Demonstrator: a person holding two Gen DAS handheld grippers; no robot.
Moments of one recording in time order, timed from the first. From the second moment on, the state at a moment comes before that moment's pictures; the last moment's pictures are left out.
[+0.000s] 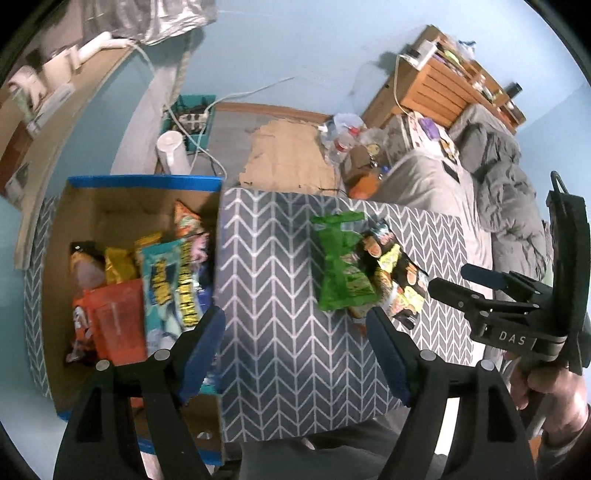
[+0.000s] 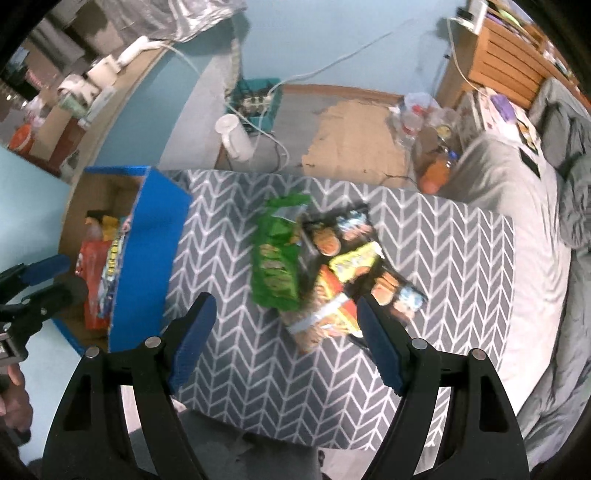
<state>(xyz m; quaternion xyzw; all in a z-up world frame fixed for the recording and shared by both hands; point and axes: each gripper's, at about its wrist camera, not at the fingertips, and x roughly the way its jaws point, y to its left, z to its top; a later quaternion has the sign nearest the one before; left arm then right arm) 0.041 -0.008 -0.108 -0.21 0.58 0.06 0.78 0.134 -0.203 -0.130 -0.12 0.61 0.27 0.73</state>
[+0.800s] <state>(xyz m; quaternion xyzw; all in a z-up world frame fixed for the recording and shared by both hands) 0.119 -0.060 -0.179 -0.20 0.64 0.01 0.74 0.187 -0.304 -0.225 0.00 0.70 0.15 0.70</state>
